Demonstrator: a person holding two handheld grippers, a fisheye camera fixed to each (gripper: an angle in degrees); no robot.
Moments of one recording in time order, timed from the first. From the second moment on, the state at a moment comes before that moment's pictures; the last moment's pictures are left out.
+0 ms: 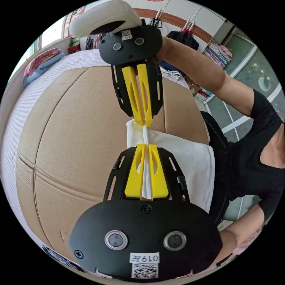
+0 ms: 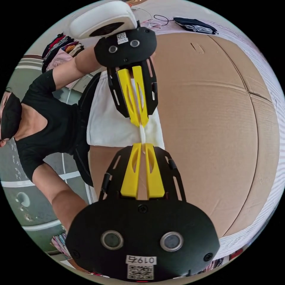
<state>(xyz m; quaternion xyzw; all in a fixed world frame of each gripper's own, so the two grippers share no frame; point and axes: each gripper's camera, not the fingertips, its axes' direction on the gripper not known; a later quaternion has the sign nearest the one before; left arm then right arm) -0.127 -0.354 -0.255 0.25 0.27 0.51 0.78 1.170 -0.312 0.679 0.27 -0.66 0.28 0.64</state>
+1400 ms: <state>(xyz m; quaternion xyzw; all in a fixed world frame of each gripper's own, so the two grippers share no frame) -0.393 -0.127 -0.173 0.29 0.26 0.34 0.86 1.080 -0.335 0.591 0.39 -0.52 0.48 0.59</state>
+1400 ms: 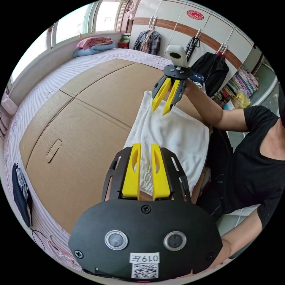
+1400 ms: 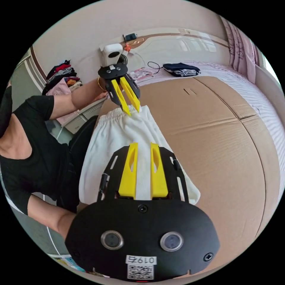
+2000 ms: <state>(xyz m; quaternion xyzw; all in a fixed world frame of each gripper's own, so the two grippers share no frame) -0.394 -0.099 -0.166 0.28 0.23 0.34 0.87 1.090 -0.324 0.651 0.42 -0.57 0.40 0.59</state>
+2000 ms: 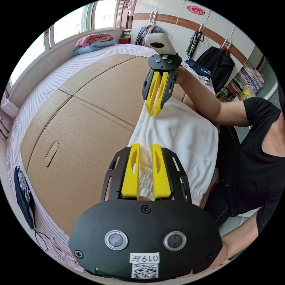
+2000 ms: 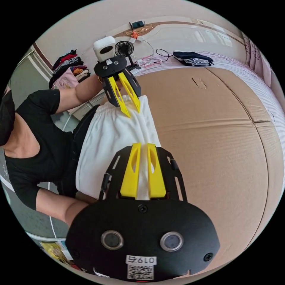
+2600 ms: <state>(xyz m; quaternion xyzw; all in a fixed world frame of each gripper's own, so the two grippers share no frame) -0.403 -0.068 -0.190 0.28 0.23 0.33 0.87 1.115 -0.259 0.661 0.46 -0.55 0.43 0.55</state>
